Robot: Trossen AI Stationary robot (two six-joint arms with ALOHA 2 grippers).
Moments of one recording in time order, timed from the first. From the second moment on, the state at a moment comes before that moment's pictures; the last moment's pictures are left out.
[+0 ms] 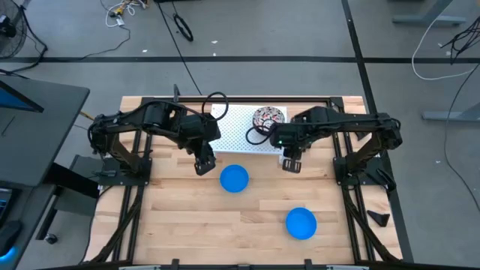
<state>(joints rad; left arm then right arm) -0.08 1.67 2.10 -1.49 -0.02 -0.47 0.06 1.62 1.78 -1.57 0.06 0.31</state>
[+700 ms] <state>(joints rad) -0.08 1.67 2.10 -1.49 0.02 -0.45 0.26 1.62 1.78 -1.57 -0.08 1.11</state>
